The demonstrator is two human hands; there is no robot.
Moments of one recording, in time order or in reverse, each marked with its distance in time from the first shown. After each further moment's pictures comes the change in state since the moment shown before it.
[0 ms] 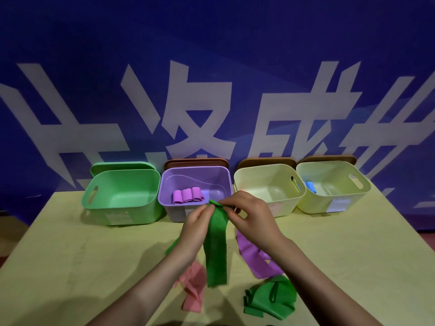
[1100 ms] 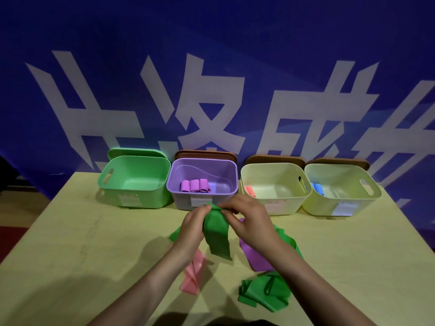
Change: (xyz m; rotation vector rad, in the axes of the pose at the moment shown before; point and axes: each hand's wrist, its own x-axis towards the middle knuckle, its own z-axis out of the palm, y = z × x) left_hand -0.036 -0.008 -0.001 -0.181 0.082 -0.143; right_hand -0.022 -0.004 0.002 0.031 -0.073 -0.058
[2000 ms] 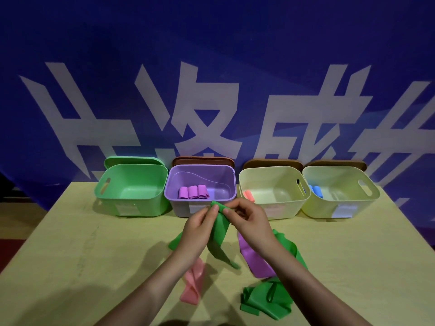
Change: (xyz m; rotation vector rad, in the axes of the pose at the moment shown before) left_hand 0.011 0.000 0.007 0.262 -0.066 0.170; right_hand 0.006 -0.003 0.004 0.526 0.068 0.472
